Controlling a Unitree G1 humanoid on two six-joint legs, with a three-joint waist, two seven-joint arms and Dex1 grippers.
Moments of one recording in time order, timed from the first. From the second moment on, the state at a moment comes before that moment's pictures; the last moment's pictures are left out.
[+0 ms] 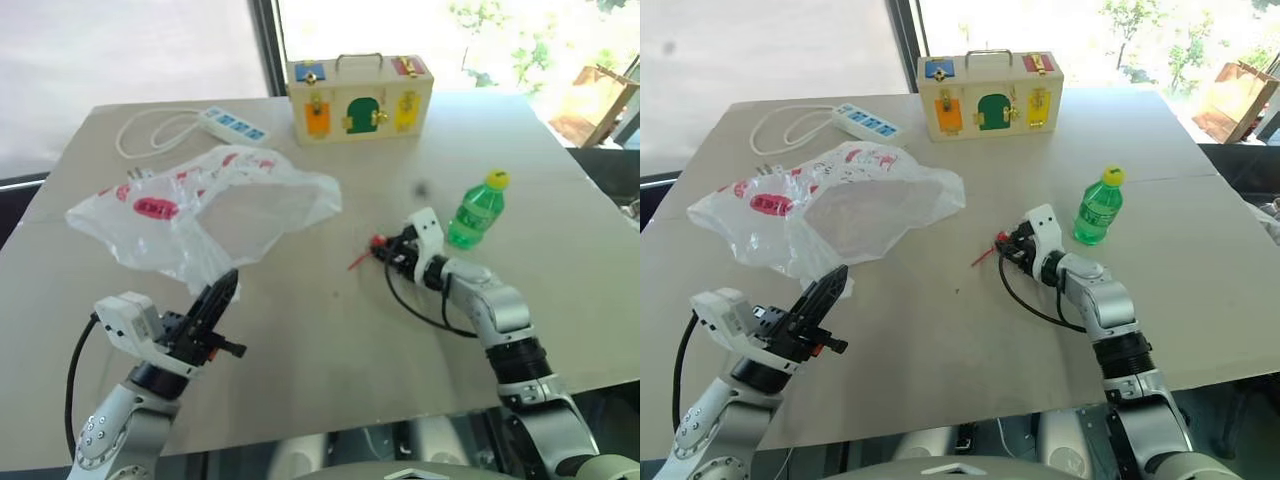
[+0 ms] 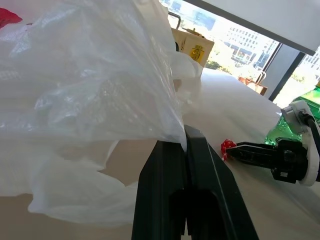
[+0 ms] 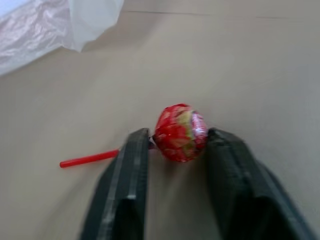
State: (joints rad) left arm 0.46 0.34 0.34 -0.72 -0.79 0.27 -0.41; right arm -0.46 -0.16 0.12 0.11 0.27 0.58 0.52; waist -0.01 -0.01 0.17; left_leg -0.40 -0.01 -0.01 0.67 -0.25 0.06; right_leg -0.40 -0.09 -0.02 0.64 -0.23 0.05
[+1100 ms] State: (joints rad) left arm 0.45 0.36 0.22 -0.79 -0.96 0.36 -0.48; right arm -1.01 0.14 0.12 0.60 0.37 0.48 0.54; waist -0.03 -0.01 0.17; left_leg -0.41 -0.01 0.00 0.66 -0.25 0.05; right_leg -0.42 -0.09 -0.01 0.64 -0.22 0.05
